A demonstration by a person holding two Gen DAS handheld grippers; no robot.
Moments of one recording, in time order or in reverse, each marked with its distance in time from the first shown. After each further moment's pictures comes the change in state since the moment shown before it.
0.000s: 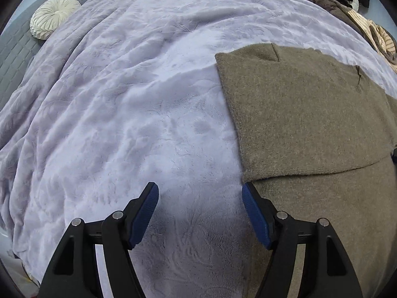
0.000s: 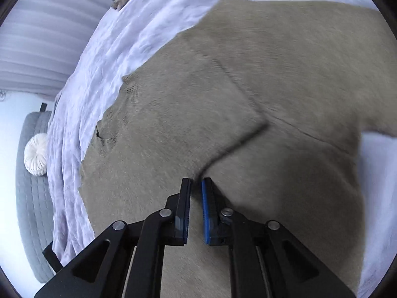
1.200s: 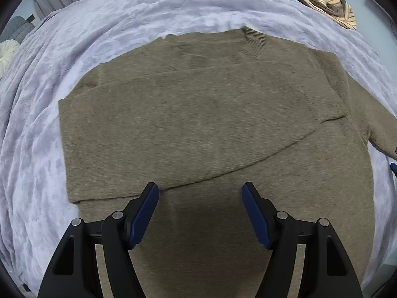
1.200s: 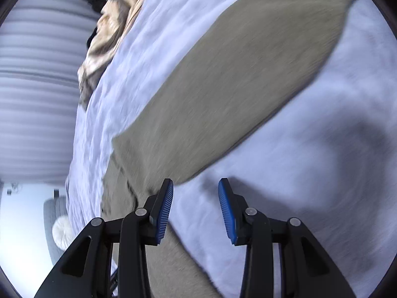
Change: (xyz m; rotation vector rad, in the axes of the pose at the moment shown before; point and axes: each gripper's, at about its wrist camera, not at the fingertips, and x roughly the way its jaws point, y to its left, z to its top) left arm -0.018 -0.201 0.007 0.239 0.068 -0.152; right arm -0.146 -0.194 0.004 0.420 -0.287 0.030
